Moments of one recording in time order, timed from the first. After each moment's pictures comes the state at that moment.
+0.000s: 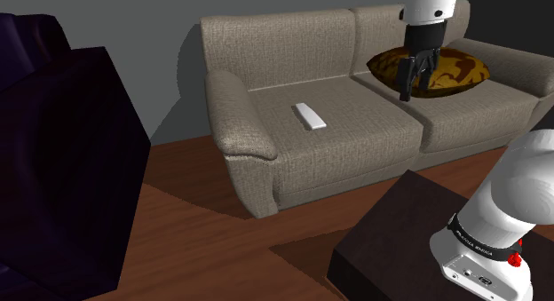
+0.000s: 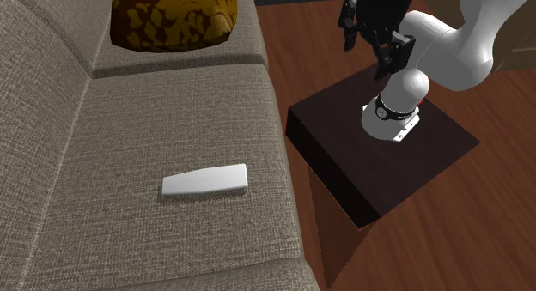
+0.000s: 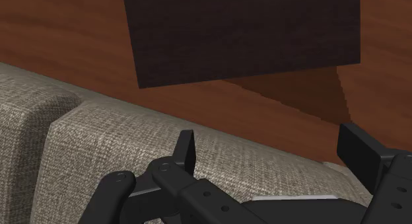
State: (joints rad) arm -0.02 -0.78 -0.02 -2.40 -0.03 1.45 0.03
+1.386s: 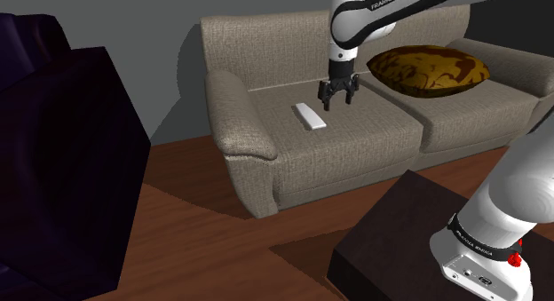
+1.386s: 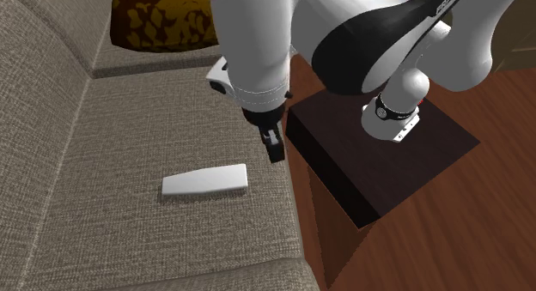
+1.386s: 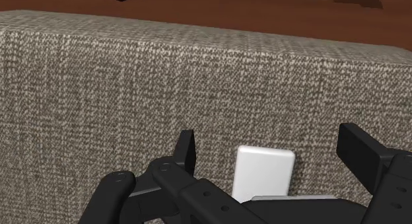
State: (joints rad) arm -0.05 -0.13 0.01 -2.18 0.00 1.97 0.21
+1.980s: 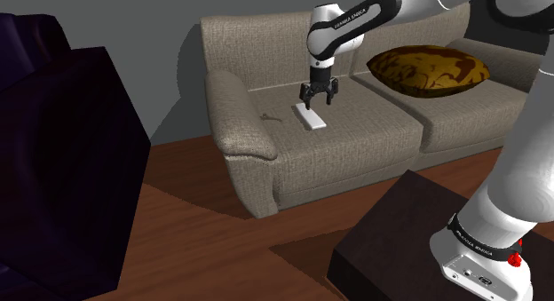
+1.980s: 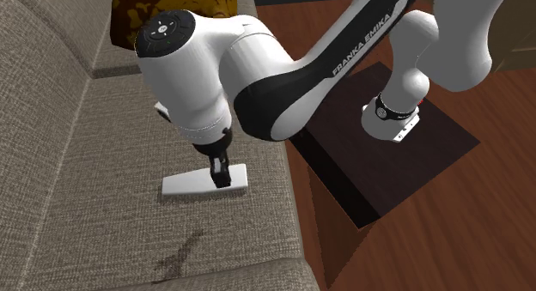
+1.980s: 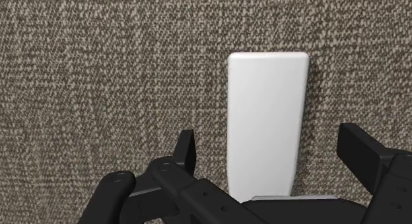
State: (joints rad) arm -0.07 0.19 -0.01 -1.92 0.00 2.08 0.28
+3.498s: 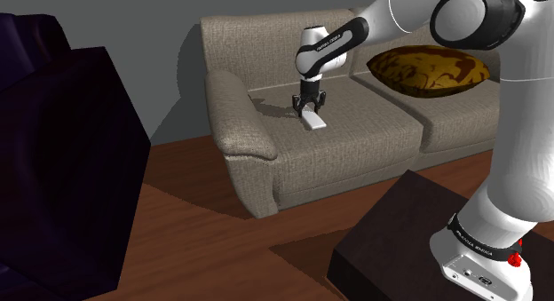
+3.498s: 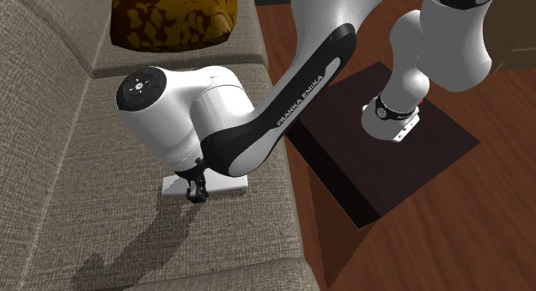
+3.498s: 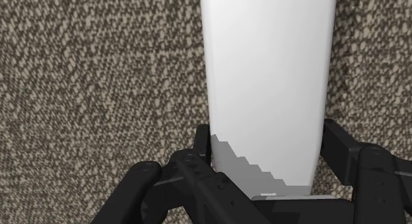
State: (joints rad) arm -0.08 0.43 -0.02 -1.75 0.00 2.18 0.31
